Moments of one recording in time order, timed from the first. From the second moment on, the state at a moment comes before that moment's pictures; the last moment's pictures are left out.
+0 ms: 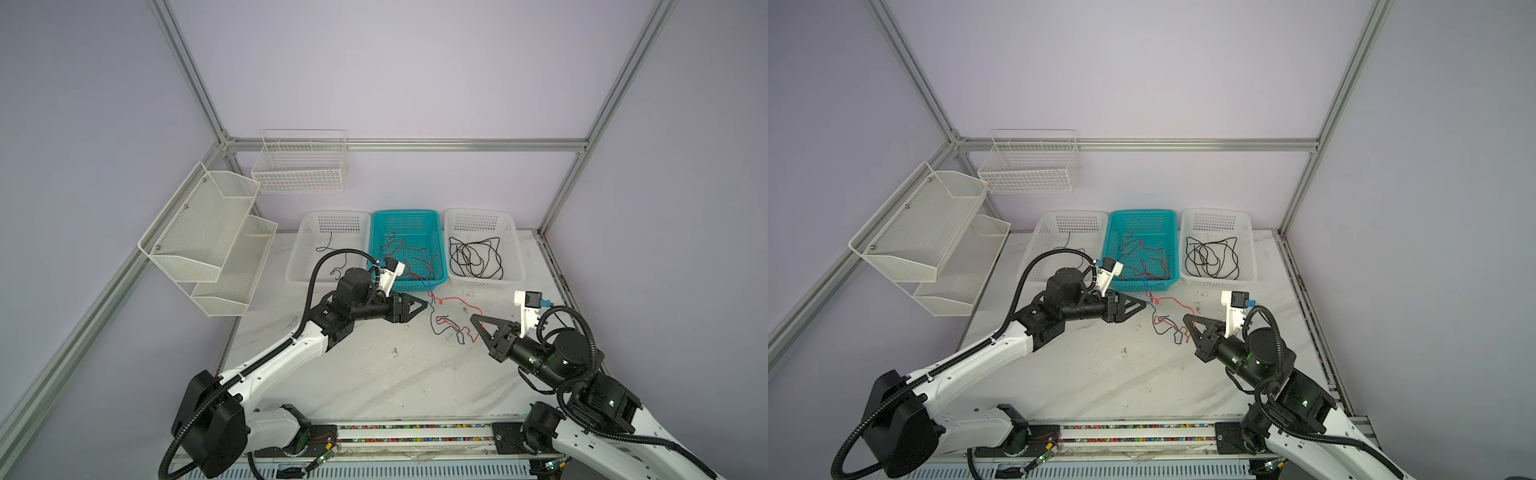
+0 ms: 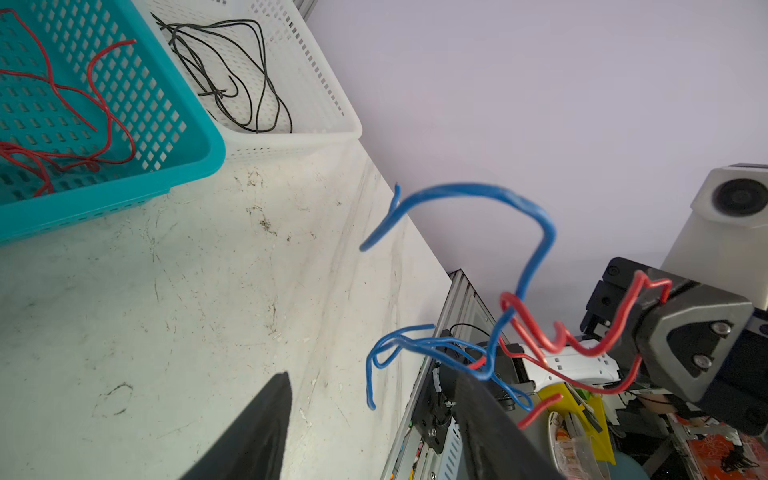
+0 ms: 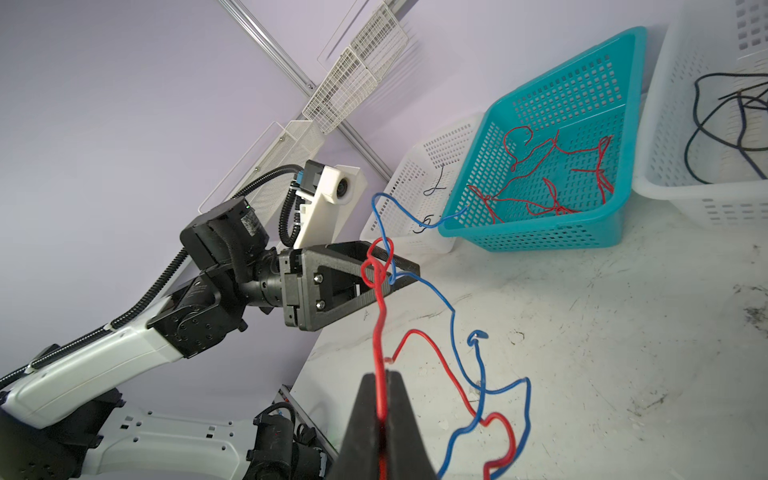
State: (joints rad) left arm -0.63 1.27 0.92 -0.01 0.58 -0.59; right arm 0.83 0.46 0.70 -0.33 0.01 0.78
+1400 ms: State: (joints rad) left arm -0.67 1.27 0.78 0.30 0.61 -0.65; right arm 0.83 0.46 0.66 -0.24 -0.11 0.86
